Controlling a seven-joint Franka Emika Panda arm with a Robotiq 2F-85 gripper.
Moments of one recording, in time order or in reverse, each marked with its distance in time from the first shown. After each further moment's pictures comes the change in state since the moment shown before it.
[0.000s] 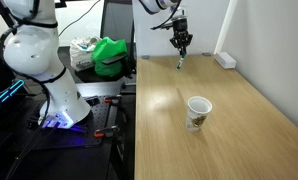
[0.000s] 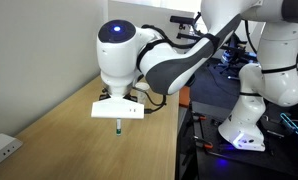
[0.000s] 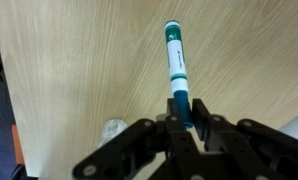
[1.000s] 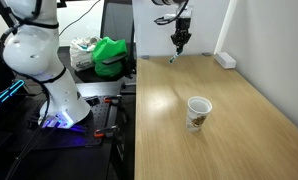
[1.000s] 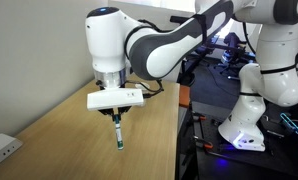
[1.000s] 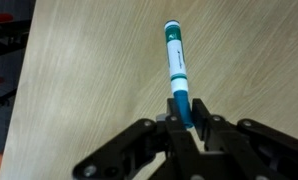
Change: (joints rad) arm -0.010 0.034 -0.030 0.087 0.370 -0.010 -0.398
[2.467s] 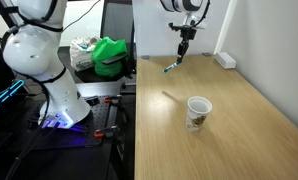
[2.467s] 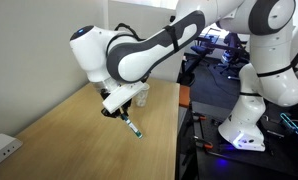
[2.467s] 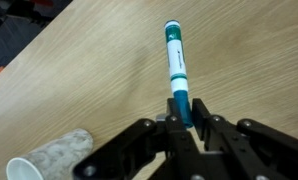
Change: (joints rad) arm 0.000 0.163 -0.059 0.183 0.007 -0.271 -0.600
